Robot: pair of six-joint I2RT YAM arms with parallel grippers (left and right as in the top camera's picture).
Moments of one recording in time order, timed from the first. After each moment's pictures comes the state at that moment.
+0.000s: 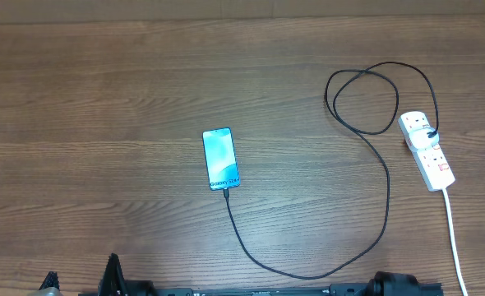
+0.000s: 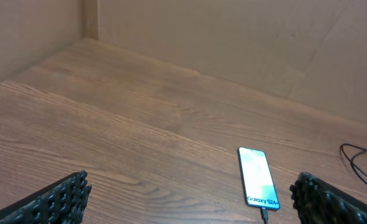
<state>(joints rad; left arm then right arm) -0.04 0.01 1.06 -1.32 -0.20 -0.32 -0.12 0.01 1.55 -0.73 -0.41 0.13</state>
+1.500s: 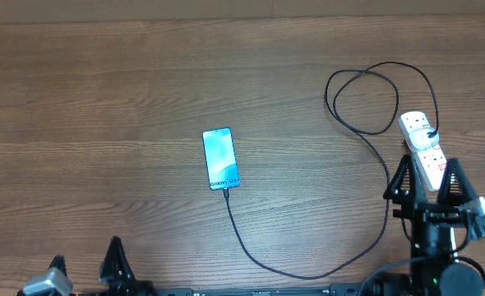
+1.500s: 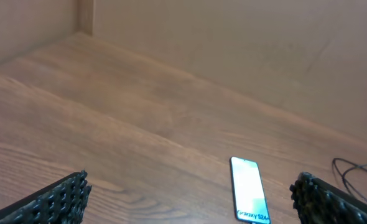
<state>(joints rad) -0.04 0.01 0.95 -1.20 -0.20 -0.38 -0.10 0.01 0.29 -0.01 -0.02 0.44</state>
